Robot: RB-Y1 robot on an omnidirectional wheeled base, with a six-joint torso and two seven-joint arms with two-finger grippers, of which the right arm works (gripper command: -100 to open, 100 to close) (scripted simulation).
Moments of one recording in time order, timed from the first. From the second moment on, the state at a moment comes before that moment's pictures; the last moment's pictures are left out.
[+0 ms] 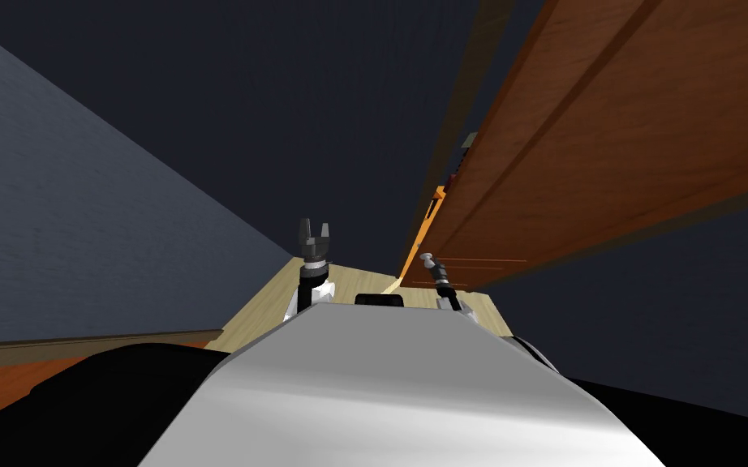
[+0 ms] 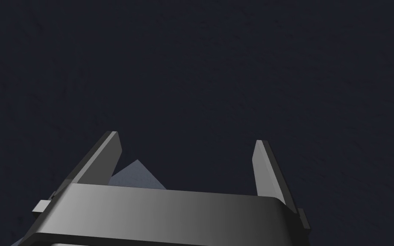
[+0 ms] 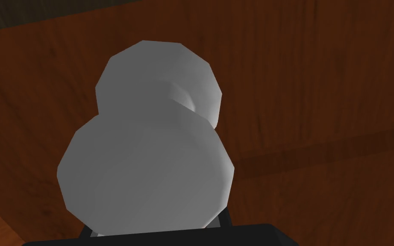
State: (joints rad) arm -0.05 -0.36 0.06 -0.58 -0.17 -0.95 -0.40
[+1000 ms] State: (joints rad) arm -0.04 -0.37 0.10 -0.60 -0.22 -0.93 -0.53
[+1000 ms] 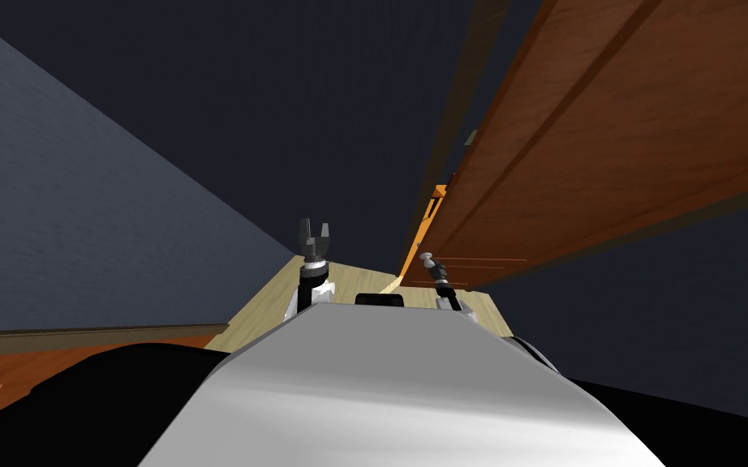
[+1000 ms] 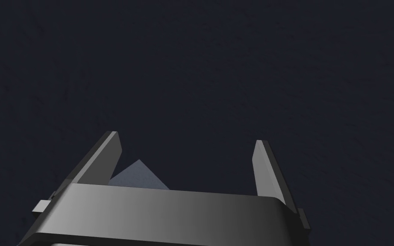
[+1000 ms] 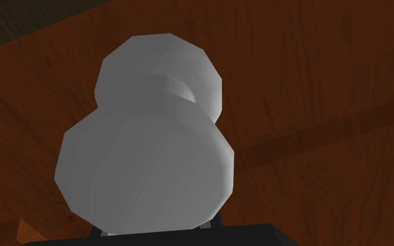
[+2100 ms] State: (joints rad) arm -0.04 -0.38 0.15 -0.59 -0.28 -0.93 -0.73
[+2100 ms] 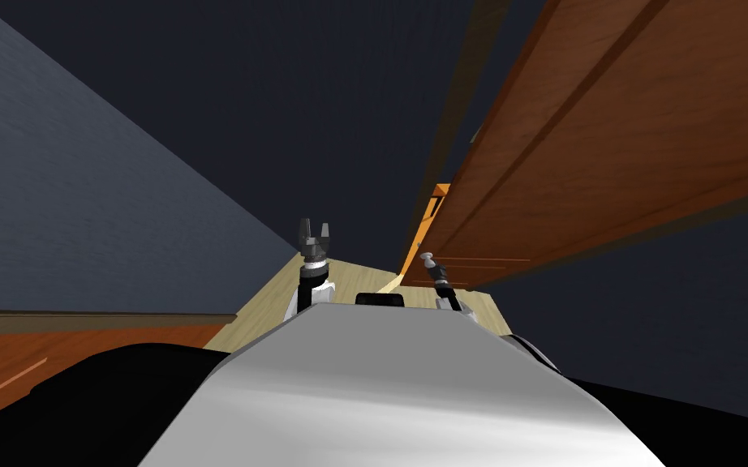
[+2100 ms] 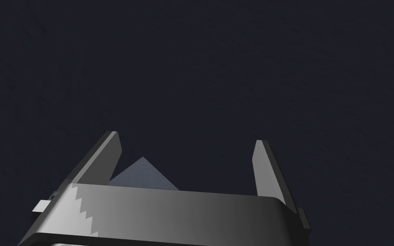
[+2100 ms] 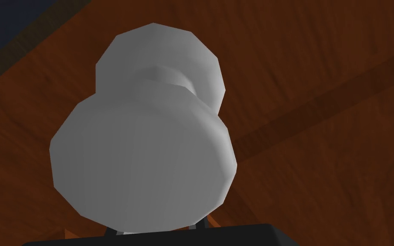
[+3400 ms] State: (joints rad) arm -0.04 -0.39 0.19 -0.58 -0.33 -0.91 -0.85
